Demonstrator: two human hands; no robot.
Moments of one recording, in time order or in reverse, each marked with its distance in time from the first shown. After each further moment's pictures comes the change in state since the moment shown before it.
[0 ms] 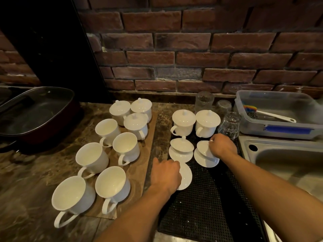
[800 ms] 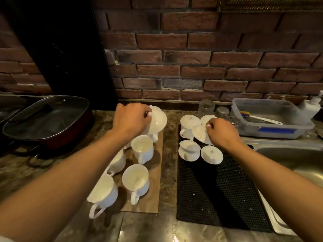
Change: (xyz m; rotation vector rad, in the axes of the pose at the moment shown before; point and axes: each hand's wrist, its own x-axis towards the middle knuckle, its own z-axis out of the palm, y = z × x) left_hand 0.000 -0.136 -0.176 -0.059 0.471 -0.033; right_hand -0.096 -0.078 -0.076 0.007 0.248 -0.250
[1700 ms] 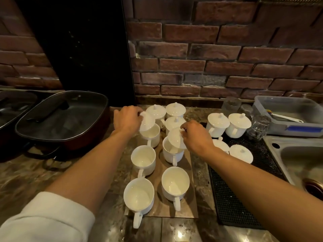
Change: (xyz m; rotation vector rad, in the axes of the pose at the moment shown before) left_hand 0.021 -0.165 0.066 -0.099 -0.046 -0.186; right_hand -0.010 -0.179 0.092 0.033 -0.053 -0.171
